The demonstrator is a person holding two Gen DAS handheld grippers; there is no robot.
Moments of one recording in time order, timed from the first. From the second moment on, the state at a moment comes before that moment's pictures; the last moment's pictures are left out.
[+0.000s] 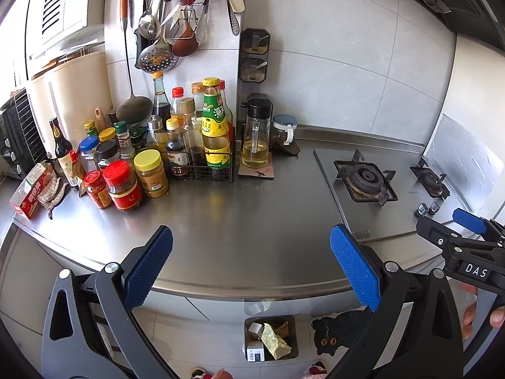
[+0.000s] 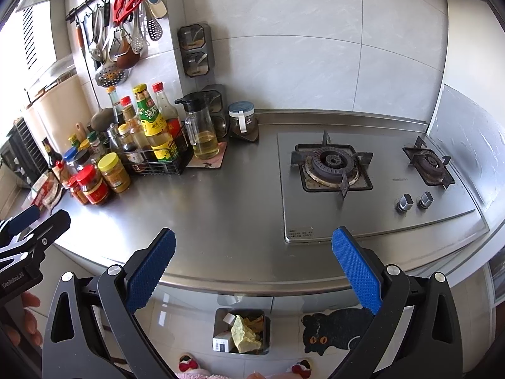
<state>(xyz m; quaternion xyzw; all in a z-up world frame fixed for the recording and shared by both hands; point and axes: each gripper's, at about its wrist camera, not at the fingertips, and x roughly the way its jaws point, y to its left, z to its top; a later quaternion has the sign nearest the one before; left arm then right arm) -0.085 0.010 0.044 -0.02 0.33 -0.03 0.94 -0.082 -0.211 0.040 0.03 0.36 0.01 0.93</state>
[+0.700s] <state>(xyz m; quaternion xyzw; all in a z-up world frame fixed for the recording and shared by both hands) -0.081 0.008 0.043 -0.03 0.33 -0.03 0.94 -0.074 -0.212 0.039 0.02 0.36 0.02 0.93</state>
